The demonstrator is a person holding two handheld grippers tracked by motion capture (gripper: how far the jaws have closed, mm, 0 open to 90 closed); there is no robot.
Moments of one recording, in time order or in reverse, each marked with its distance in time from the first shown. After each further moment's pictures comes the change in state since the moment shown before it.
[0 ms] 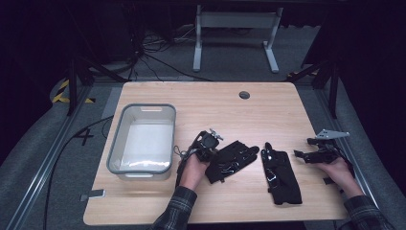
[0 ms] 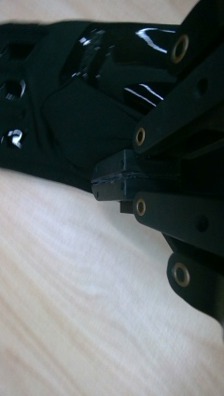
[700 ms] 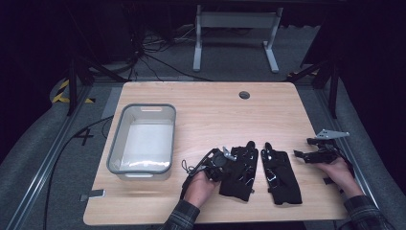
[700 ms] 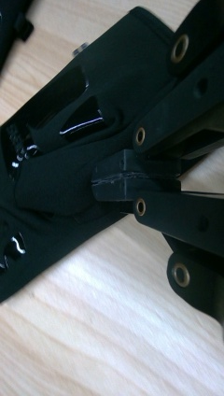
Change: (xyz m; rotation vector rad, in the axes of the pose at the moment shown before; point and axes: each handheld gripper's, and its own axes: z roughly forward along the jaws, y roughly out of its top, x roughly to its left) left arm -0.057 -0.016 -0.002 -0.005 -0.165 0.104; right arm 0.000 0.000 0.000 0.001 0.004 -0.003
